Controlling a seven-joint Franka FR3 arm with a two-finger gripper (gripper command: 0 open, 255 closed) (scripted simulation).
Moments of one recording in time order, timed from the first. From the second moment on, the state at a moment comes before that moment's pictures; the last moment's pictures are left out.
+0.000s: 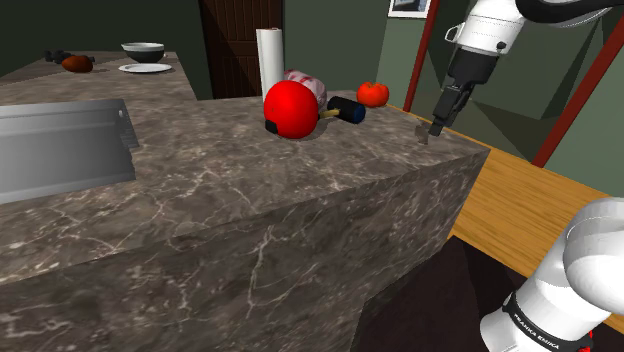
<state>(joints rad) 0.02 -0.81 -0.04 -2.42 0.01 1.71 -0.15</state>
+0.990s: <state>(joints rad) 0.25 -0.27 -0.19 -1.94 0.03 1.74 -0.84</state>
